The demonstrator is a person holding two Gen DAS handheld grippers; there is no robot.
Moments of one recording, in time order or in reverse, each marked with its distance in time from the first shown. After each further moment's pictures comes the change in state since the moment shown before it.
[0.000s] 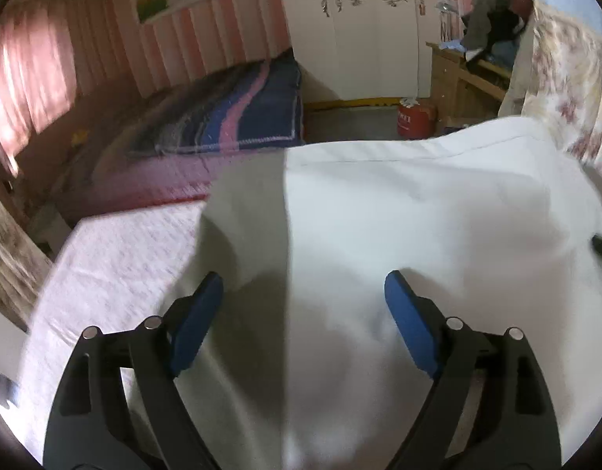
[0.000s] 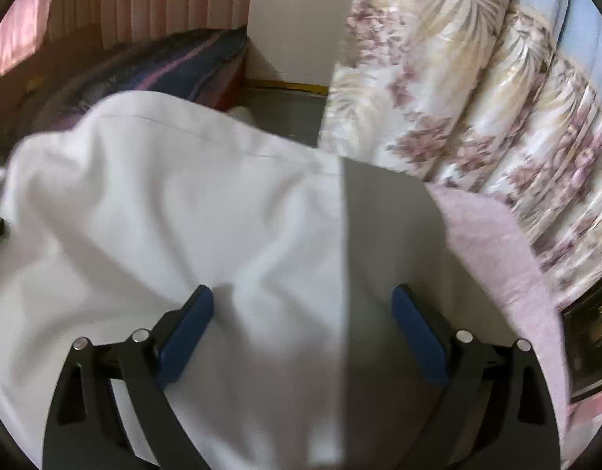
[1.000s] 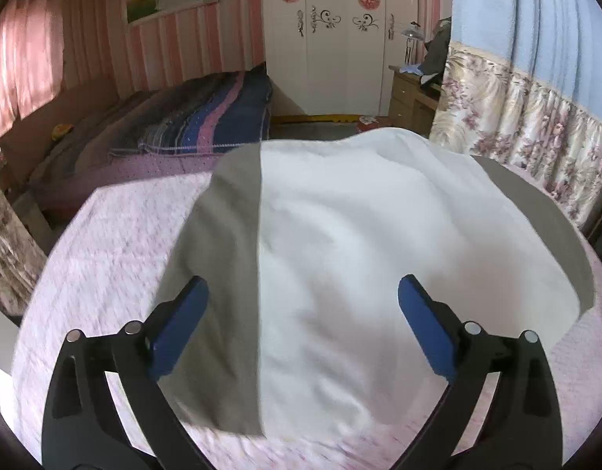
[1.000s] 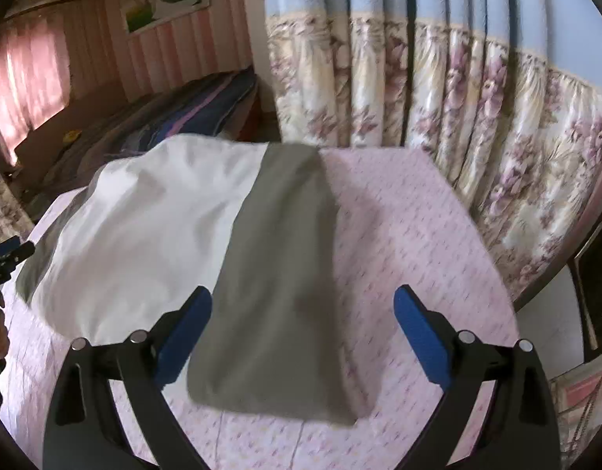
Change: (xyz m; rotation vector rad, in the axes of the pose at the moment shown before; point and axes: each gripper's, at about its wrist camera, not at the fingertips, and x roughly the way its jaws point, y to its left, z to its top) left arm -0.165 0.005 -0.078 -0.082 -0.054 -0.181; right arm -0.156 -0.128 -0.133 0.150 -0.110 0.204
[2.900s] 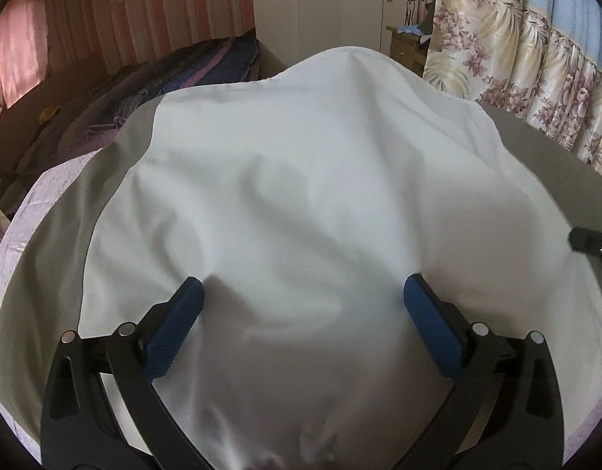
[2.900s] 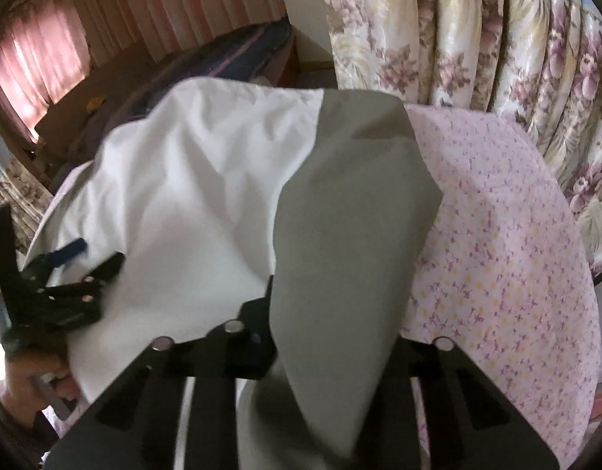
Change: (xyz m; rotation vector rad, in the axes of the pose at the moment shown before) left arm 0.115 -0.086 0.002 0.021 0.135 0.024; right arm 0.105 0.042 0.038 -0.029 0.180 0.142
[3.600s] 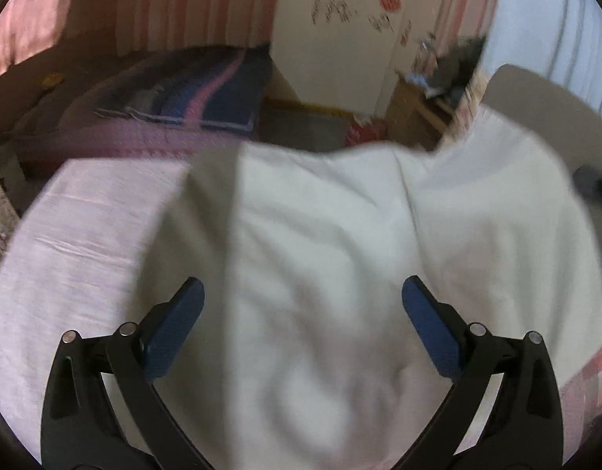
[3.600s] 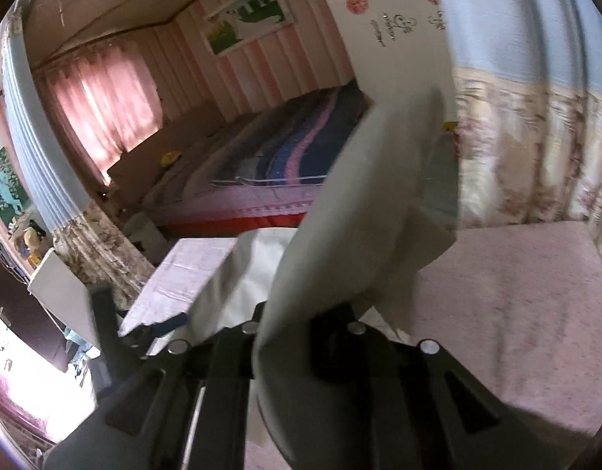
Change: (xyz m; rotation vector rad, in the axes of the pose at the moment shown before) left arm -0.096 0.128 0.021 -0.168 -0.097 -0.121; right arm -0.090 0.173 0.067 -0.046 -0.218 0.245
